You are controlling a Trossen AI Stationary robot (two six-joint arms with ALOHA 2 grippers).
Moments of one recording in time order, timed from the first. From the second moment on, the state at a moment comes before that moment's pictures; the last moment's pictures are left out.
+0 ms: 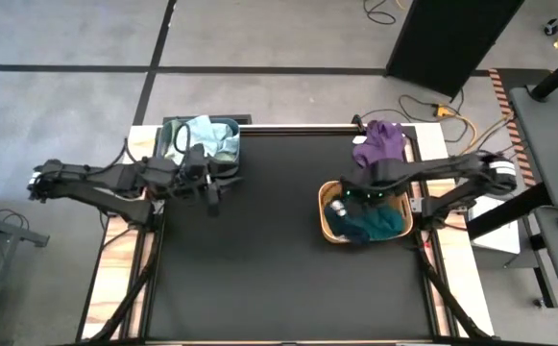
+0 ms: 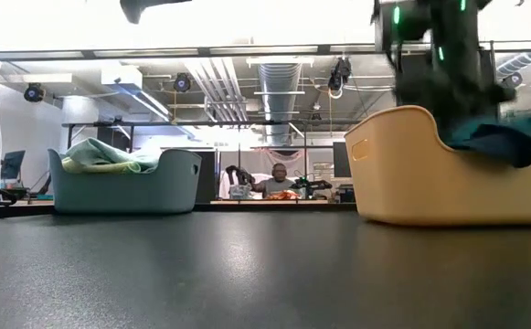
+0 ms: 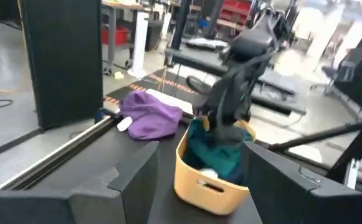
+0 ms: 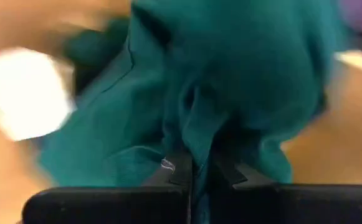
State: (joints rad) left arm -0.11 0.91 0.89 -0.13 -0.43 -0.30; right arm -0.14 1.36 0.98 -1.16 0.05 1.00
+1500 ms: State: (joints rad) left arm -0.02 1.24 1.31 -0.62 -0.42 -0.19; right arm -0.85 1.59 0.93 -0.82 0.37 0.88
